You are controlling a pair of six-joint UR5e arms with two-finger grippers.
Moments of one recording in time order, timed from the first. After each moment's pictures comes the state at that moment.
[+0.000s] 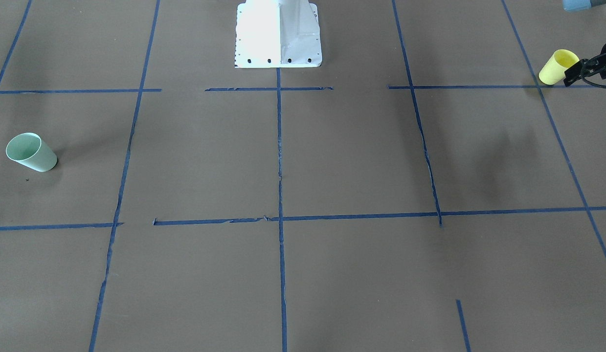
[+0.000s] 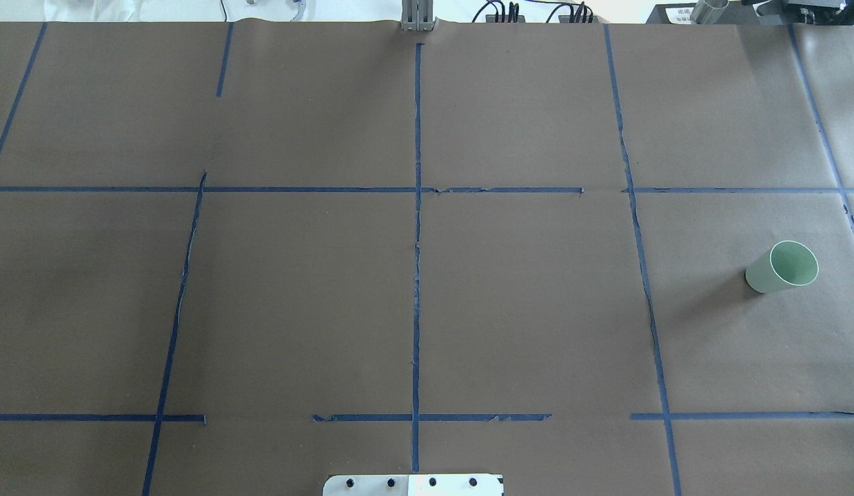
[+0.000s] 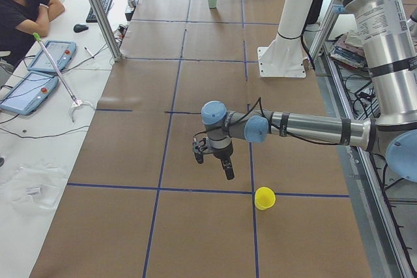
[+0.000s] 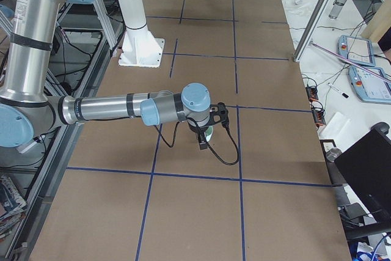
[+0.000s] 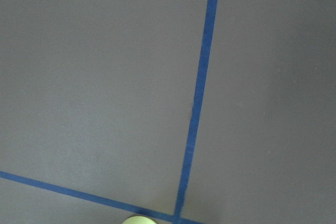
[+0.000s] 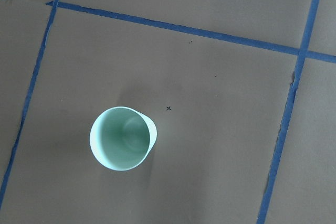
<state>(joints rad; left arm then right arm) -1.07 -1.27 -1.93 -1.64 -2.15 -0.84 1.47 -1.82 1.93 -1.44 2.48 0.00</state>
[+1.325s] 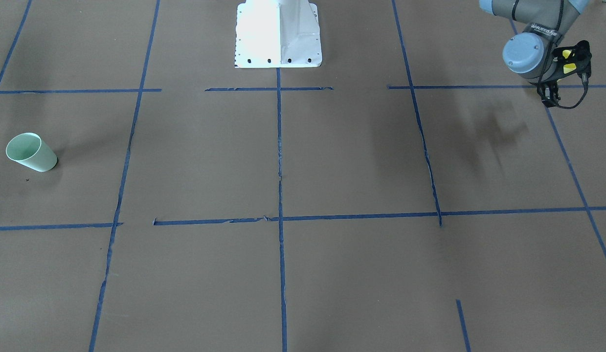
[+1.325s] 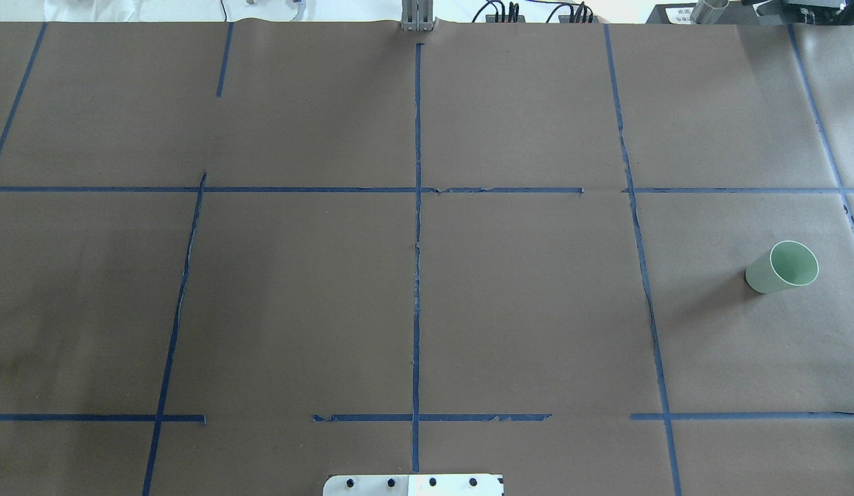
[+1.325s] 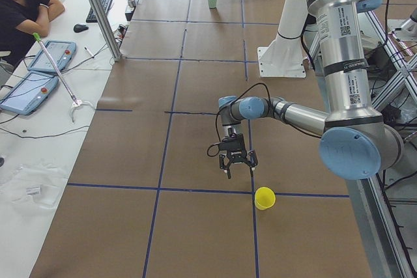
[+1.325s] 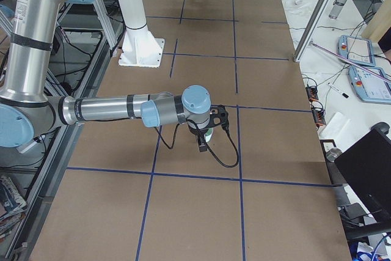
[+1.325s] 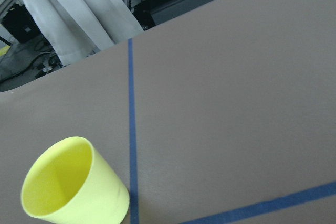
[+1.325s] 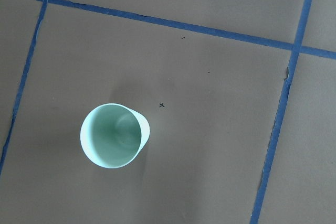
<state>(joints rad) -0.57 -1.32 -1.96 -1.12 -1.66 -2.37 1.46 -1.83 1.92 -1.45 2.47 0.00</state>
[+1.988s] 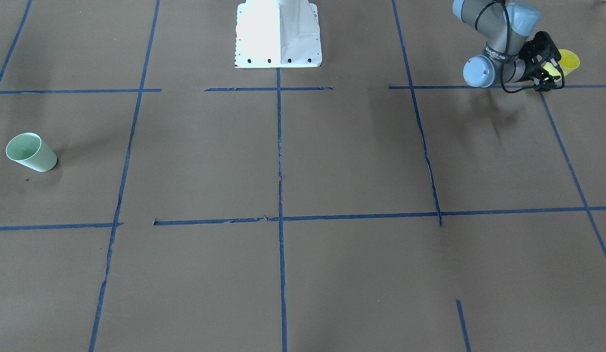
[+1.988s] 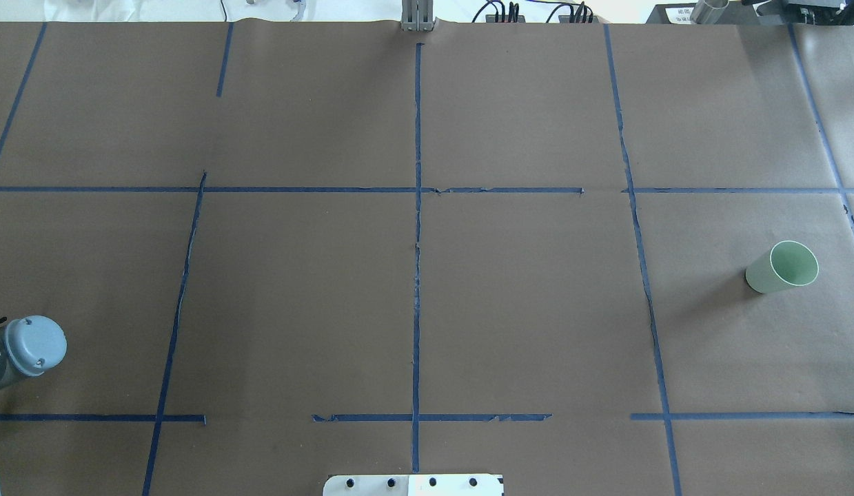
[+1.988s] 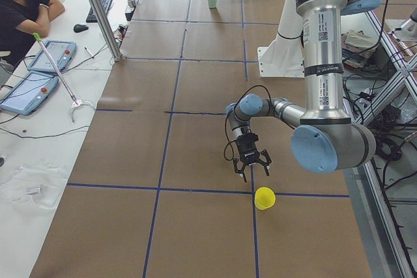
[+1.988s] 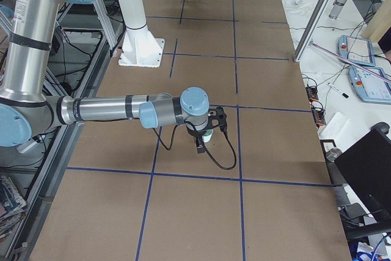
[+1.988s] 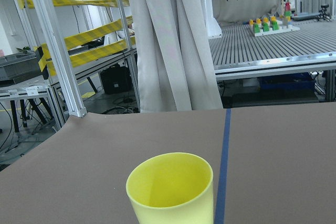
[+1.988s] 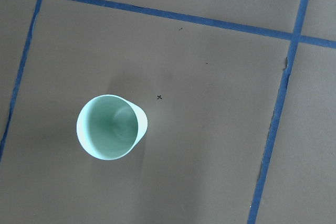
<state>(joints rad) -0.42 -1.43 -1.83 -0.85 -1.67 -2.74 1.46 -1.84 1.92 -1.45 2.48 -0.01</state>
